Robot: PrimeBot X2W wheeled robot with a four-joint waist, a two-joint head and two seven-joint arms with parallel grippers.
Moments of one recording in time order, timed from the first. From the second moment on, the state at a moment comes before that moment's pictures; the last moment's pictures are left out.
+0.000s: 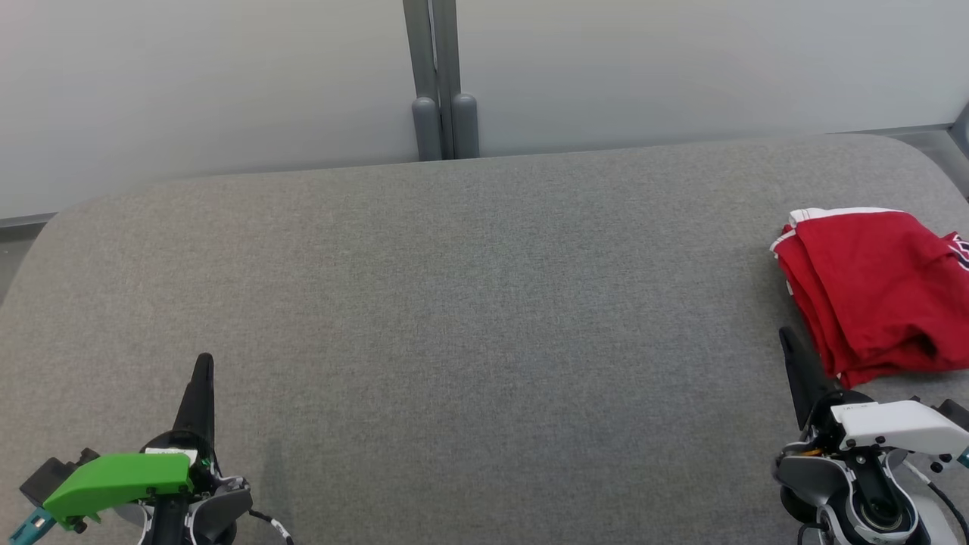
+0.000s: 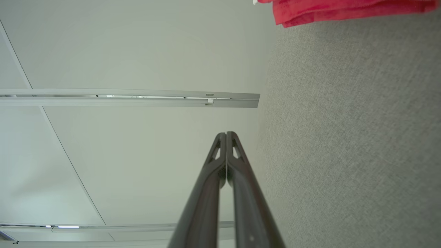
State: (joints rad) left arm -0.09 0.05 0.10 0.25 -1.52 -0.12 0.09; right arm -0.10 -0.06 -0.10 0.25 1.54 0.13 0.09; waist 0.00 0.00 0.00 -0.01
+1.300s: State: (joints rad) left arm -0.10 0.05 0.11 0.25 -1.61 -0.13 0.11; right arm -0.11 -0.05 -0.12 0.25 1.61 0.13 0.11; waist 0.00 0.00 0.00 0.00
